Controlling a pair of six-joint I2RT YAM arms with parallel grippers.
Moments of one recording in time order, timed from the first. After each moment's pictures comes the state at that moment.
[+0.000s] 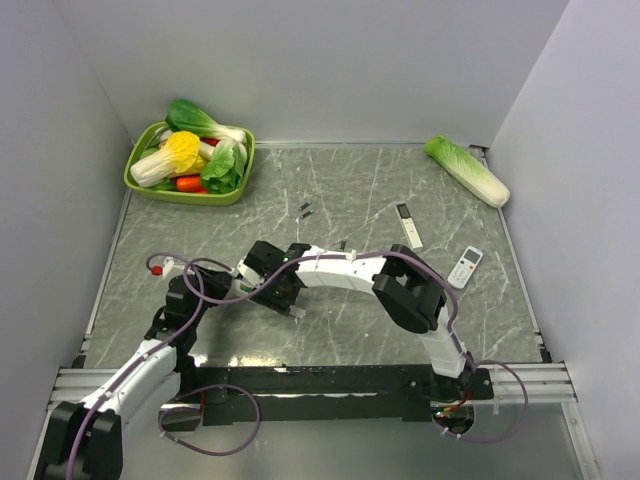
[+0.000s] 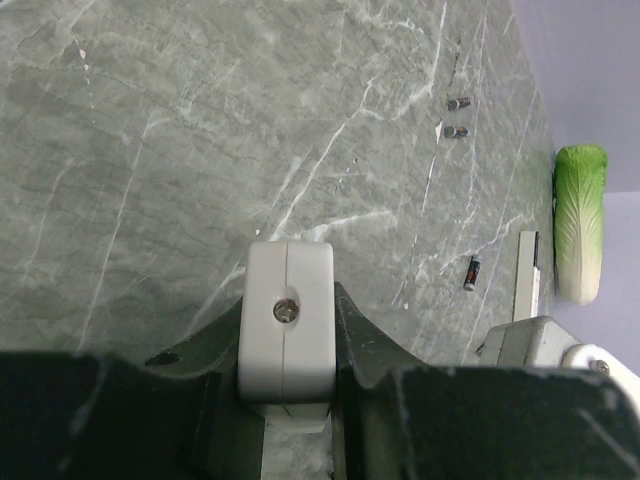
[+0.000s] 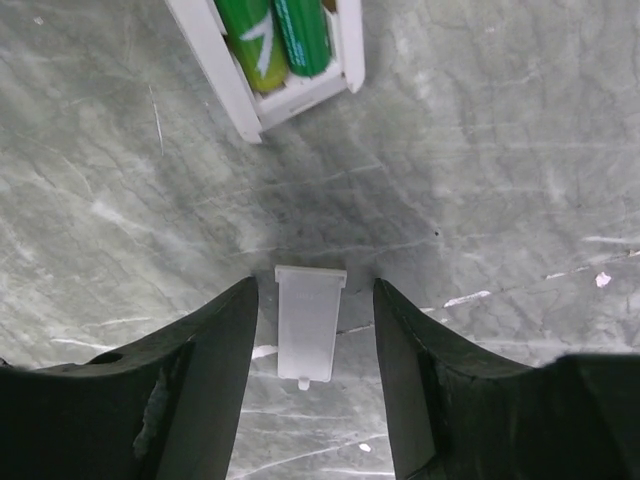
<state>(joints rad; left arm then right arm) -0.23 0.74 0.07 0.25 -0.09 -1.03 1.08 2.08 1.55 -0.68 -0.04 -0.12</state>
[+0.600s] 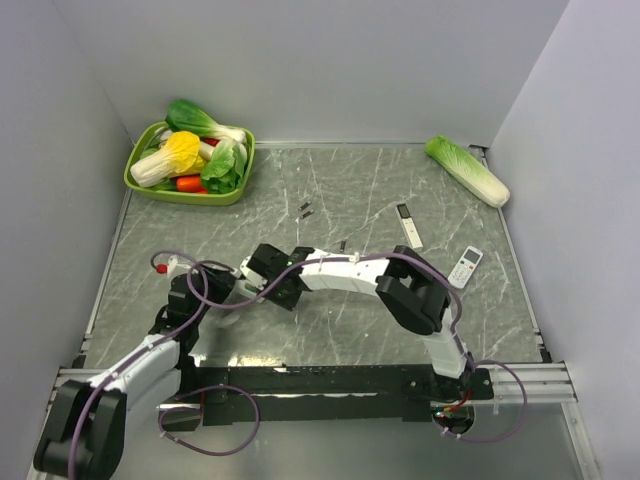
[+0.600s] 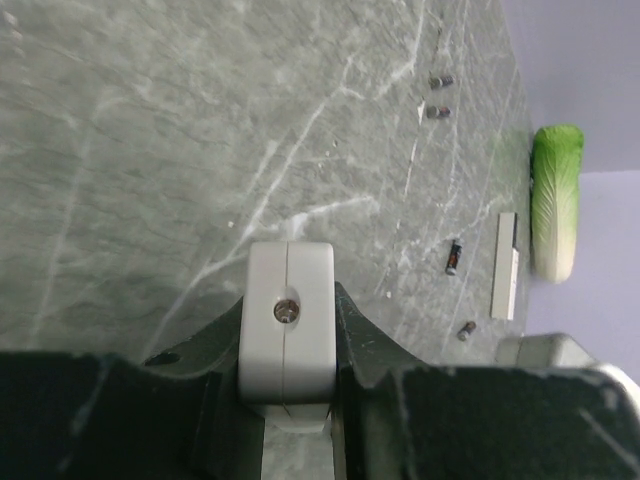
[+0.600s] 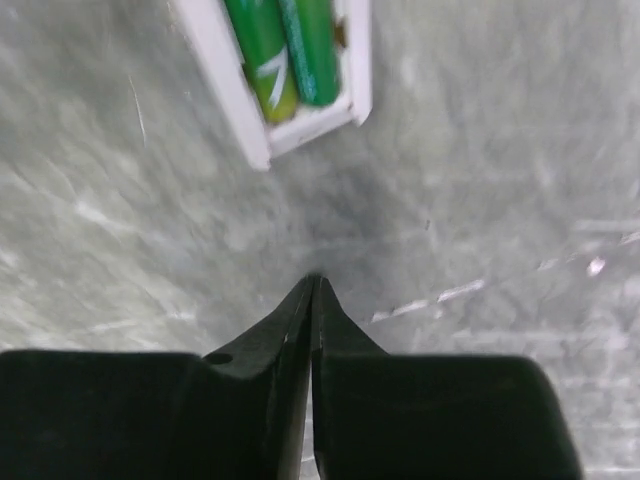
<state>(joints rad) -0.23 0.84 0.05 0.39 -0.03 -1.06 1.09 2.07 1.51 -0.64 0.00 -0.10</state>
